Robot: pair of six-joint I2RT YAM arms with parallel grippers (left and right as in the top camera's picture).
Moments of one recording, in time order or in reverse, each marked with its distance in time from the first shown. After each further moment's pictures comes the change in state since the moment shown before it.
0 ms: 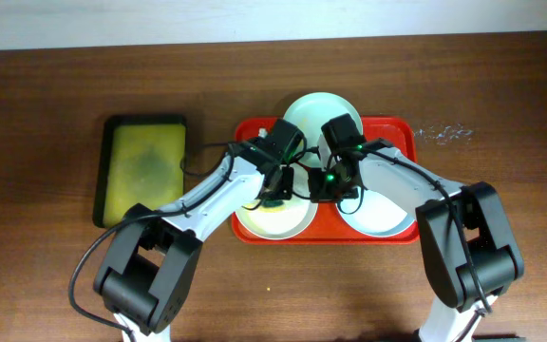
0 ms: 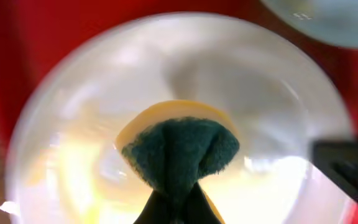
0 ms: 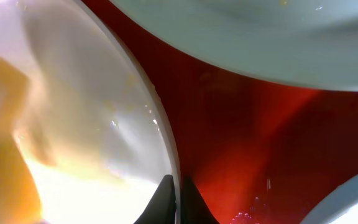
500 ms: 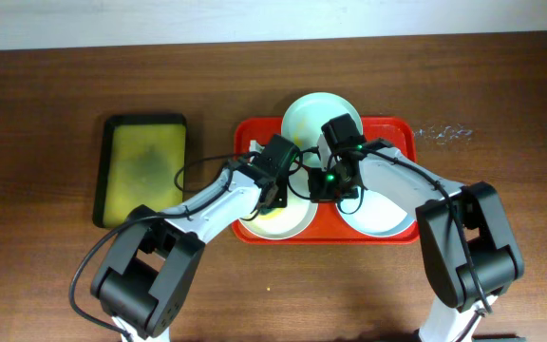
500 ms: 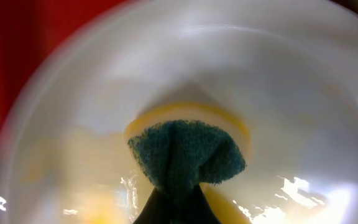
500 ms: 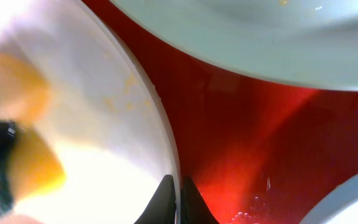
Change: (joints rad) left arm -0.007 -0.018 -0.144 0.139 -0.115 -0.094; right arm 0.000 0.000 0.000 0.000 0.000 0.000
